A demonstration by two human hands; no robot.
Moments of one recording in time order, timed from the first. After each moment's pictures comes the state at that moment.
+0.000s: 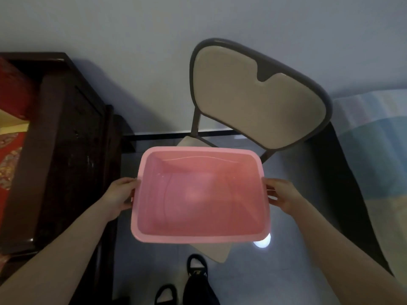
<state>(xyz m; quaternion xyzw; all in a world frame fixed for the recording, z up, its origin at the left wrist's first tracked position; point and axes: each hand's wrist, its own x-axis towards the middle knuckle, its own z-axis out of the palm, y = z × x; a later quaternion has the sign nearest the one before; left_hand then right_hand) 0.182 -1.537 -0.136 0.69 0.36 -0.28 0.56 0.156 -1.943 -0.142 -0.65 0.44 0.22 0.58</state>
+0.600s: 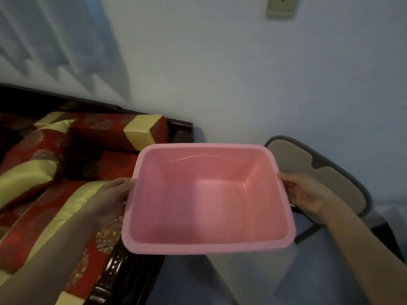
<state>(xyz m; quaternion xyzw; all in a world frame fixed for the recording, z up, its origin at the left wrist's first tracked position) 0.027 -1.385 0.117 0.64 0.29 -0.02 0.71 0.185 -1.795 0.118 -0.69 0.11 0.29 0.65</state>
